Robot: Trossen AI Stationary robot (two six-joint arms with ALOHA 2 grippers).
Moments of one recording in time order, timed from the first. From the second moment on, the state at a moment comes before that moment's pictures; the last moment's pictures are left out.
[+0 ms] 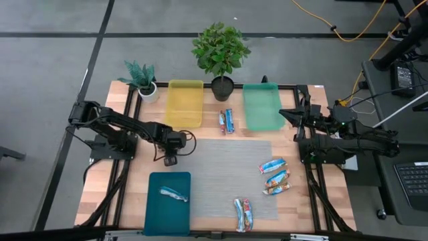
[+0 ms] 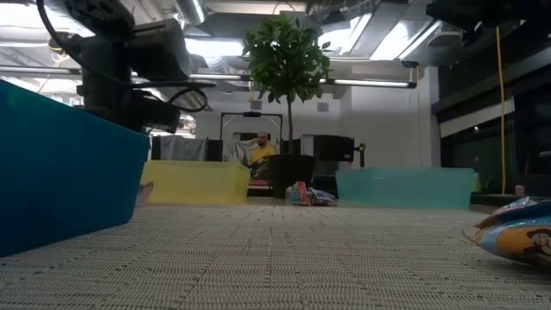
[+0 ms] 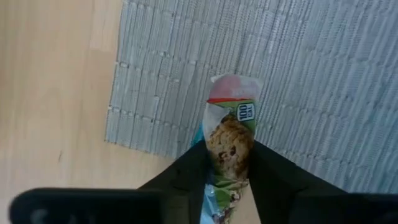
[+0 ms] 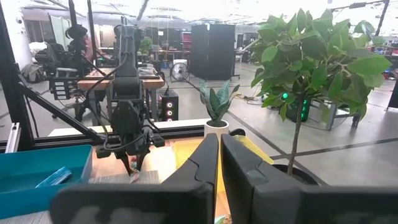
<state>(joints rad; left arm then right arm) -0.03 1.44 0.66 -0.57 -0.03 -0.29 -0.11 0.27 0.49 -0.14 0.17 -0.03</state>
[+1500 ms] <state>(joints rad) 0.03 1.43 1.40 -0.86 -0.35 -0.24 -0.11 0.27 0.49 -0.15 0.17 -0.04</state>
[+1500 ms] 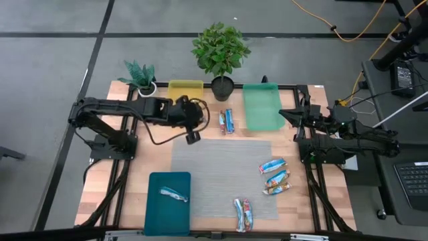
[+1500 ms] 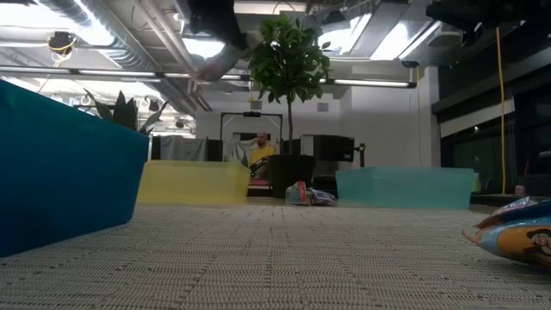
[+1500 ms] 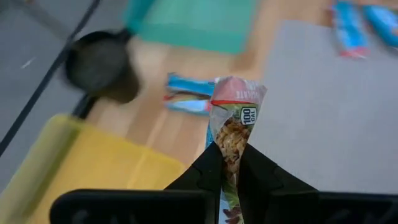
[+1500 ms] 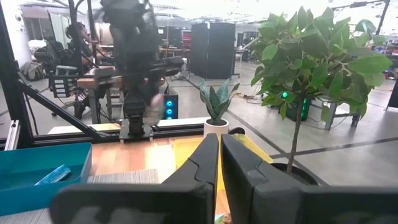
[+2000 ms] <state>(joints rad) 0.40 1.43 1.47 -0.91 -0.27 -0.15 -0.11 0.27 0.49 -0.15 0.17 -0.03</state>
